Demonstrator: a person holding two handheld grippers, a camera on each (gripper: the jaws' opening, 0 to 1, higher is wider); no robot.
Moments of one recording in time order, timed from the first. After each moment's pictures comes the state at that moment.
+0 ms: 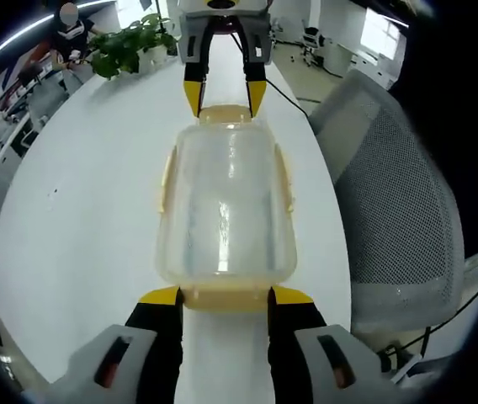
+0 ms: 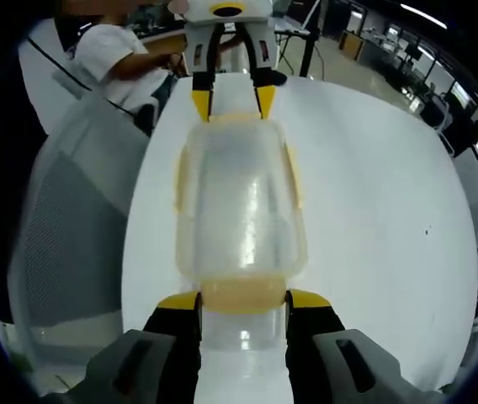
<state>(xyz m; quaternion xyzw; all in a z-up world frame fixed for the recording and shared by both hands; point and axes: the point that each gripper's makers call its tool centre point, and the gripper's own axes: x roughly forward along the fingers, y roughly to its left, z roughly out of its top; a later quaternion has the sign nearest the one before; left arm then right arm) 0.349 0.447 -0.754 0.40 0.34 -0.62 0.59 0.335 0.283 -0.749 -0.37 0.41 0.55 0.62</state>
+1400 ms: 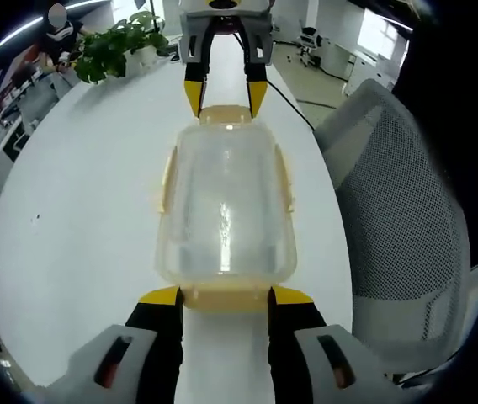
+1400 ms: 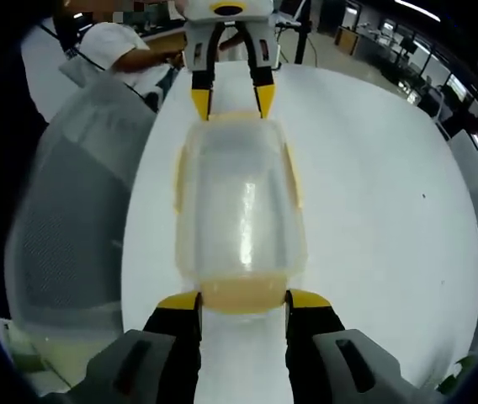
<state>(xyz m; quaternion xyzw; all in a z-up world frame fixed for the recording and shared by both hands) 0.342 0.378 -0.765 0.39 0.35 -0.63 0.58 0.324 0.215 -0.760 -0.37 0.42 0.55 0.63</state>
